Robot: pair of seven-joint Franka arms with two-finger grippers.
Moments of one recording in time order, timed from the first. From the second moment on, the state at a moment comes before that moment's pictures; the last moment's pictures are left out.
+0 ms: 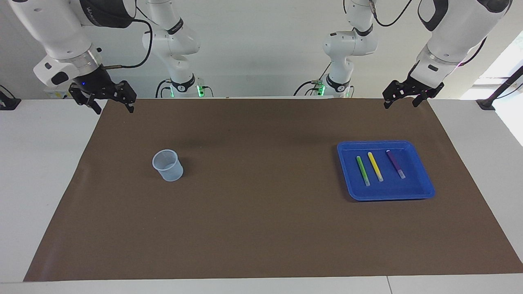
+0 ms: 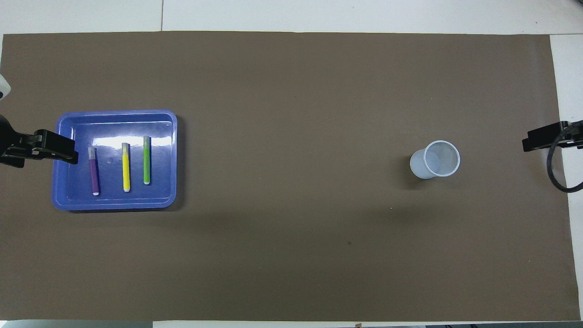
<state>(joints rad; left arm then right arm) -0.04 -0.04 -0.05 -1.60 -0.01 1.46 -0.07 0.00 -0.03 -0.08 -1.61 0.00 1.55 -0.10</state>
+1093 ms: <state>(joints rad) -0.03 -0.04 -0.05 -1.60 -0.01 1.47 -0.07 0.00 -0.03 -0.08 -1.61 0.11 1.50 -0.10</state>
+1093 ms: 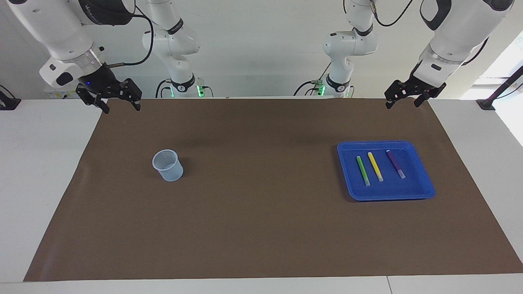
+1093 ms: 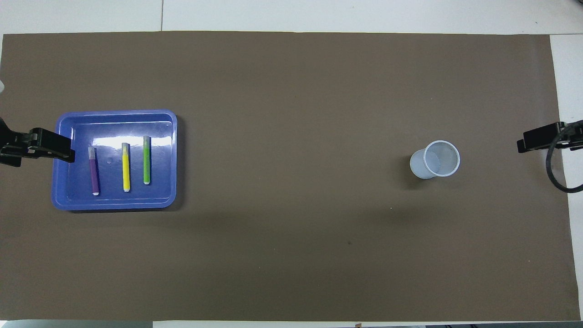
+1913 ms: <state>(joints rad) 0.16 0.05 -0.04 -1.88 -0.01 1.87 0.00 0.00 -0.06 -0.07 -1.62 0.15 1.32 -0.17</state>
